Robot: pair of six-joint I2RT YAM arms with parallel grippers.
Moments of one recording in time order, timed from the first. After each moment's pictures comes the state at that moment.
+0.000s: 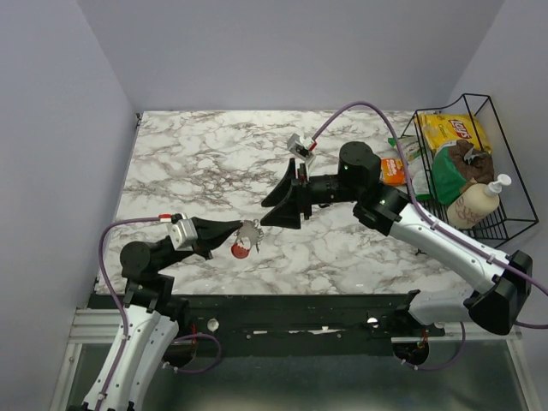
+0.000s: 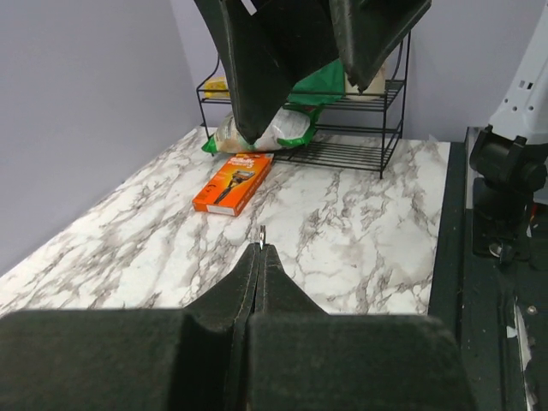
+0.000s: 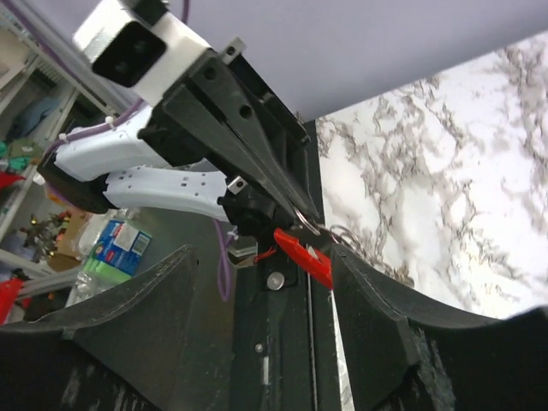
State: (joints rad) left arm -0.21 0.37 0.38 0.37 0.93 -0.17; right arm 0.82 1.30 1.20 -0.01 -0.79 0.36
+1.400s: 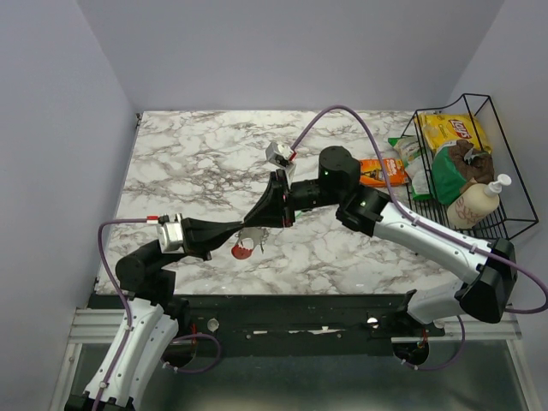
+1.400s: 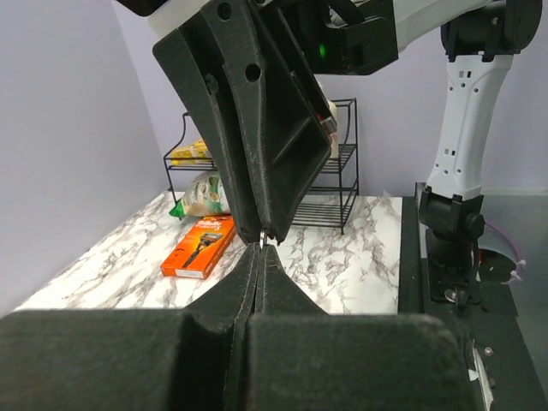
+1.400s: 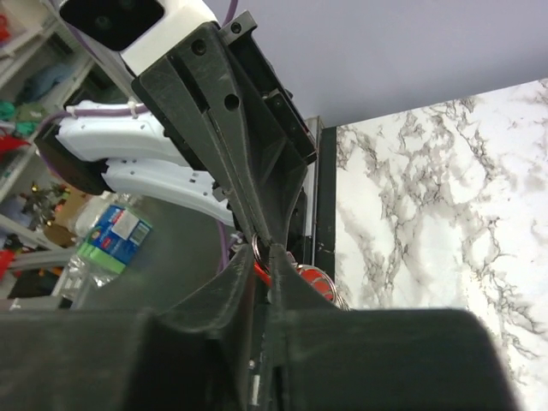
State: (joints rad) left arm -0.21 0.44 0.33 0.83 0.98 -0.47; right arm 0.92 1.39 1.23 0.10 -0.80 0.31
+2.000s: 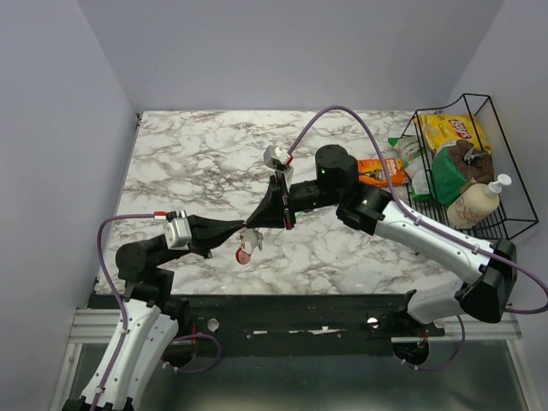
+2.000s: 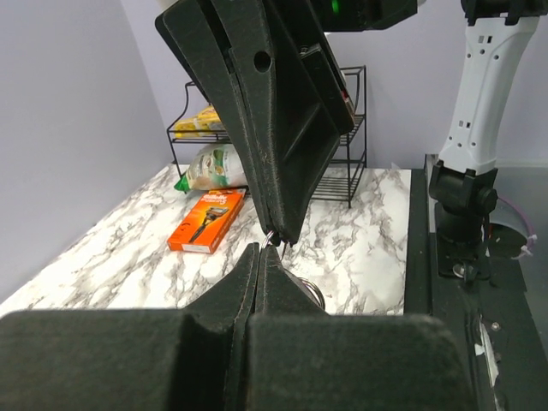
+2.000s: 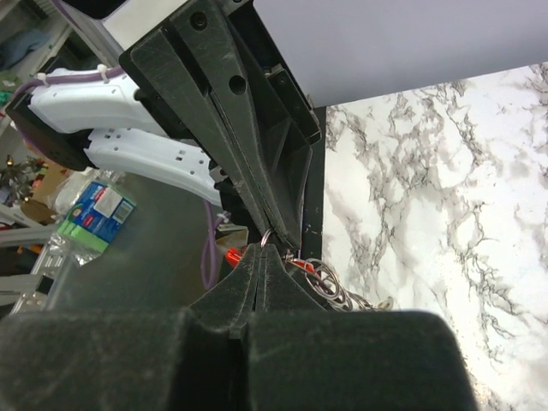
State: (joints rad) left arm -0.22 0.44 0.40 0.59 1.00 -0.31; right arm 0.92 1.40 1.28 -0.03 -0.80 0.21
